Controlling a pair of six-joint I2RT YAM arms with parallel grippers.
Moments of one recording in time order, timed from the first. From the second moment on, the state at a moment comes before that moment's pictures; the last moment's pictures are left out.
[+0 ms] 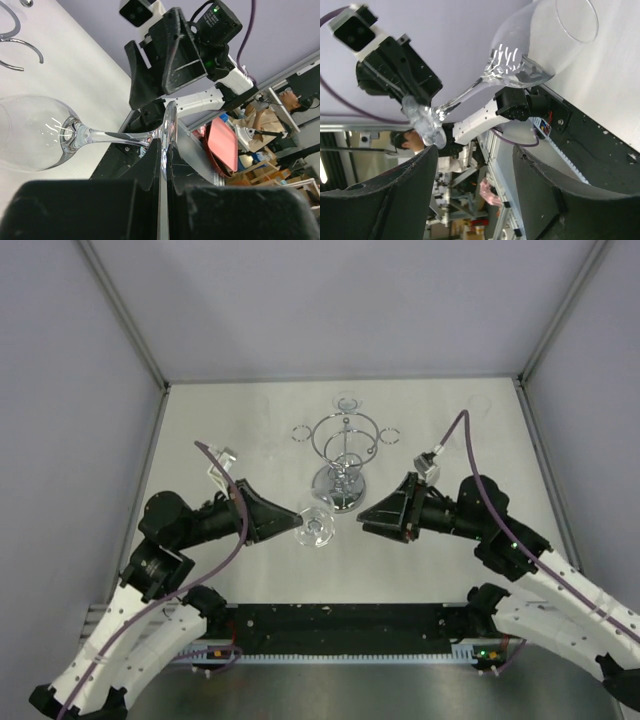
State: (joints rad) left arm -0.53 0.54 0.76 -0.11 0.73 -0.90; right arm 0.75 0.69 0.76 -0.23 -0.47 1.25
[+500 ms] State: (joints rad) left arm -0.53 0.52 0.77 -0.16 0.78 -0.65; right arm 0.87 0.92 0.71 0.09 -0.31 1.52
